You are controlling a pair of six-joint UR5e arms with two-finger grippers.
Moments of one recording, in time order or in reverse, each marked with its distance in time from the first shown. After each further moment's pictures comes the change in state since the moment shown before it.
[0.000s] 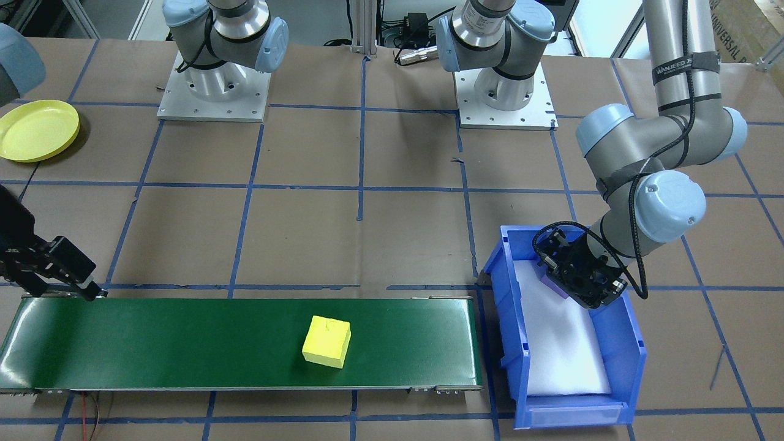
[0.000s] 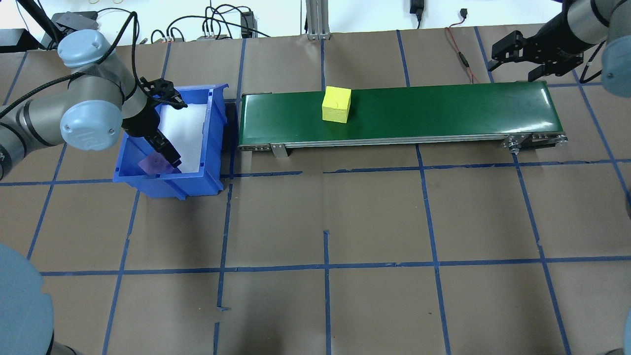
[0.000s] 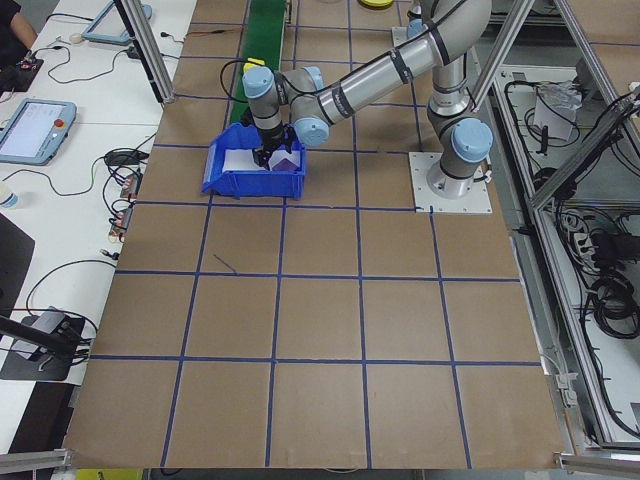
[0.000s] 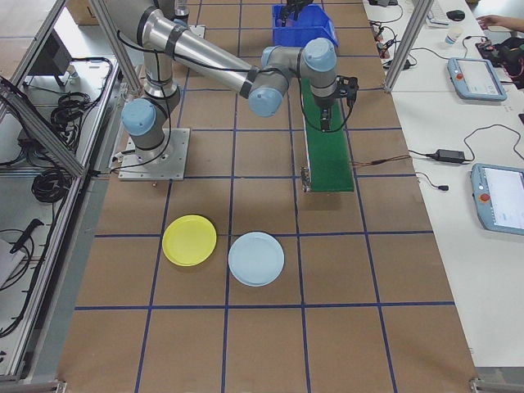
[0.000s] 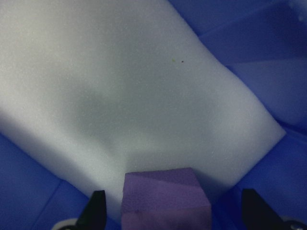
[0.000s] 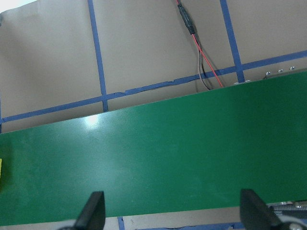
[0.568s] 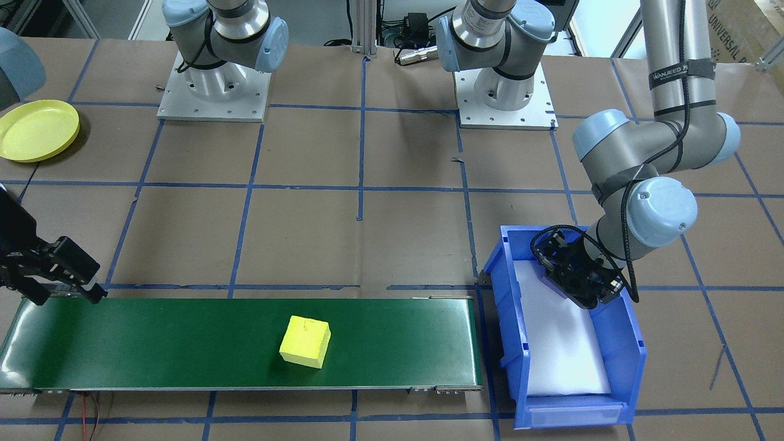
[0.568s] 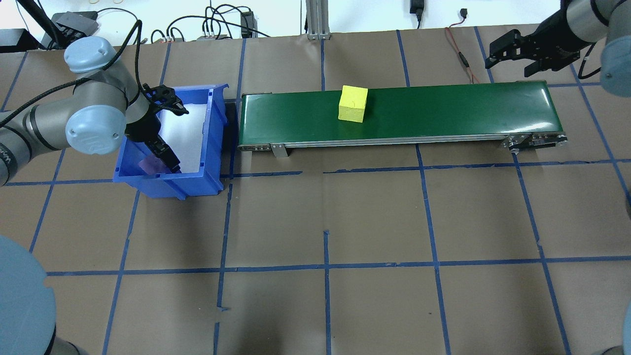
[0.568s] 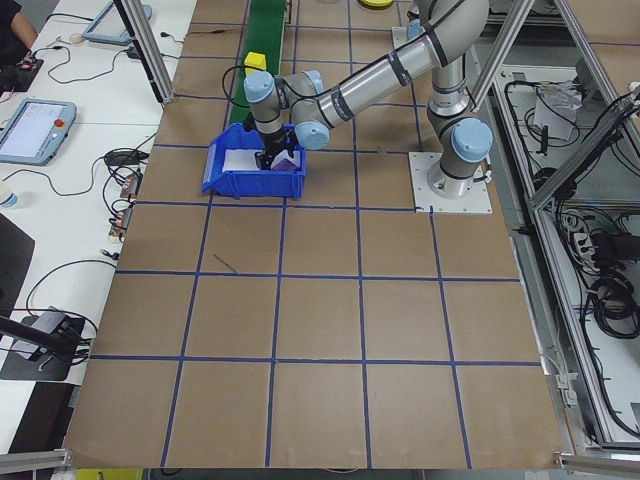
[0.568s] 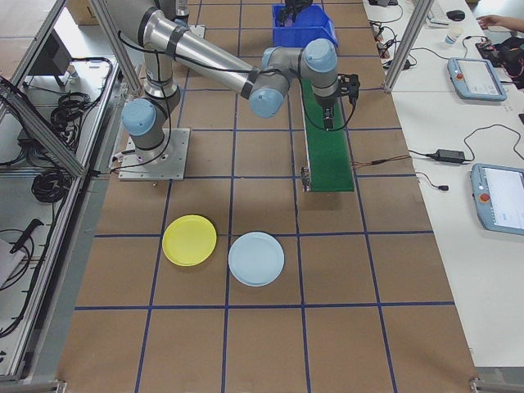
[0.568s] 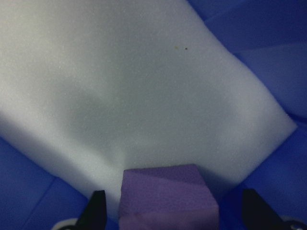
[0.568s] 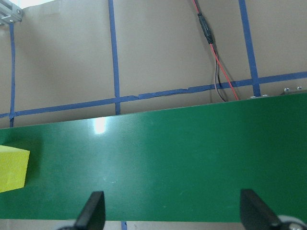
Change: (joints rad) left arm 0.001 -0.012 -0.015 0.012 0.036 -0.001; right arm 0.001 0.011 -0.002 -0.015 0.052 -0.076
